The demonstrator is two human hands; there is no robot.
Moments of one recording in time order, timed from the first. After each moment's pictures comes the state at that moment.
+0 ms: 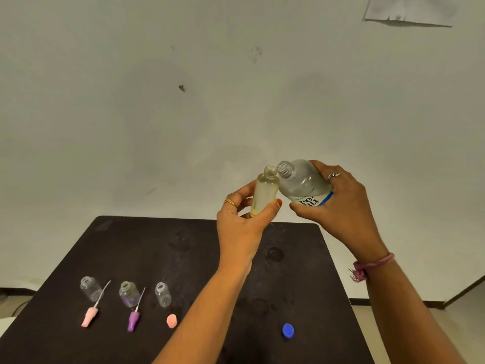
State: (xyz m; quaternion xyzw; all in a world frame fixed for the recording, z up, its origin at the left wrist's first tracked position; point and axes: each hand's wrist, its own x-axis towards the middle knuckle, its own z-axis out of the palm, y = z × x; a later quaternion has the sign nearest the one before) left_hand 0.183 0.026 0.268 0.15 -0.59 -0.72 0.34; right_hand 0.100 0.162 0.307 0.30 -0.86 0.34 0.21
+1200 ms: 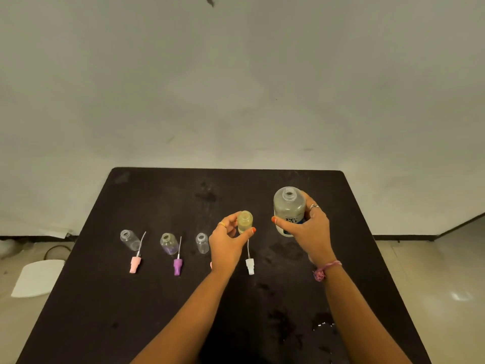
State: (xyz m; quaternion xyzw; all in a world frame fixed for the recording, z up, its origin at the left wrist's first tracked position) left_hand 0.238 -0.094 0.076 0.25 -0.69 -0.66 0.16; right_hand 0.151 0.064 0.110 0.14 -0.82 0.55 0.00
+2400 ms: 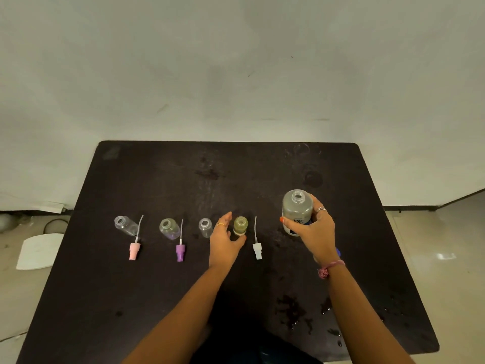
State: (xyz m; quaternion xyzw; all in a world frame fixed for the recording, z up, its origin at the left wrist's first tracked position) left_hand 0.239 -0.123 -0.003 0.31 -0.74 -0.60 0.00; right_hand 0.148 0.065 0.043 0.08 -0.84 0.54 -0.05
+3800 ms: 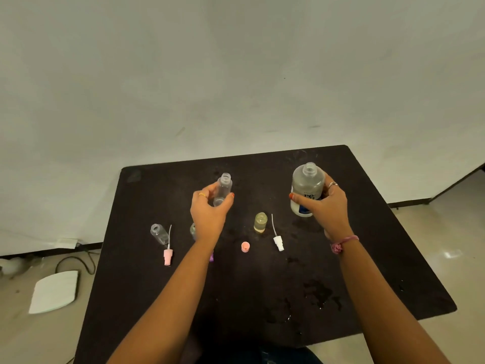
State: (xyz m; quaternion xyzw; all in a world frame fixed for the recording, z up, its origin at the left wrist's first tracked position) left_hand 0.265 -0.204 0.096 0.27 -0.74 -0.57 0.22; right_hand 0.194 0.026 0.115 0.07 -0.81 0.58 0.04
